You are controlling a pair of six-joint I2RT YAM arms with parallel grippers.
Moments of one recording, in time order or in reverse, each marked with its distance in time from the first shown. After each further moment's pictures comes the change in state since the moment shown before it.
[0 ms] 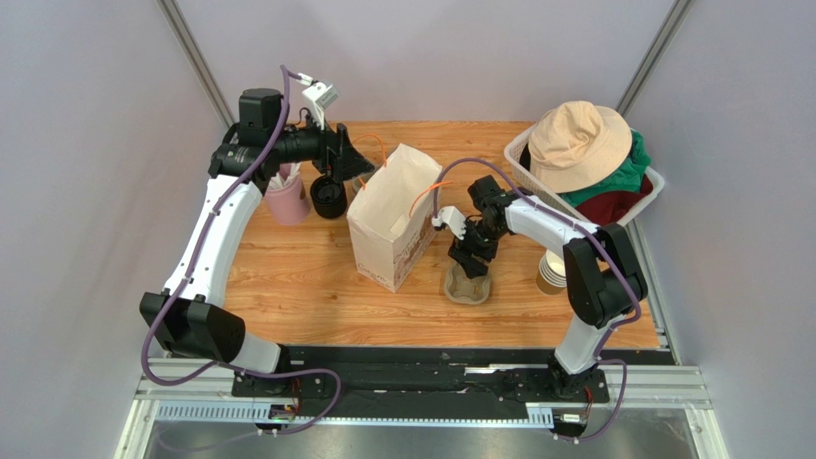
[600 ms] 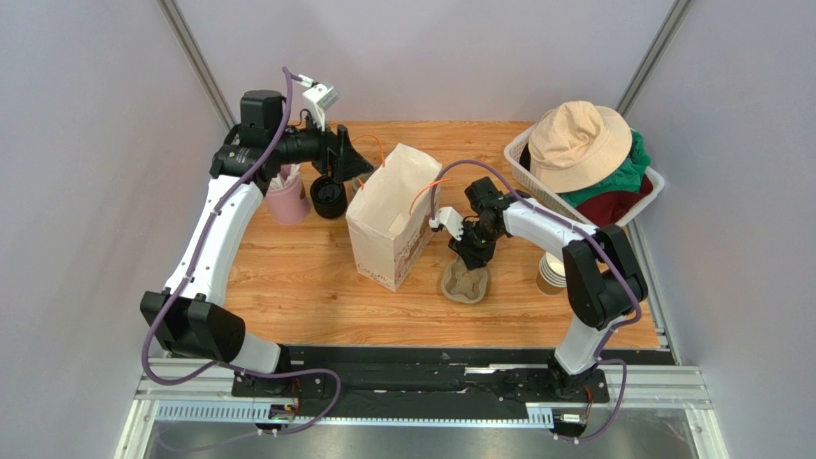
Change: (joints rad) left arm 0.000 0.000 -0.019 0.011 -0.028 0.011; right arm 0.022 -0.003 -0.024 0.061 0.029 0.018
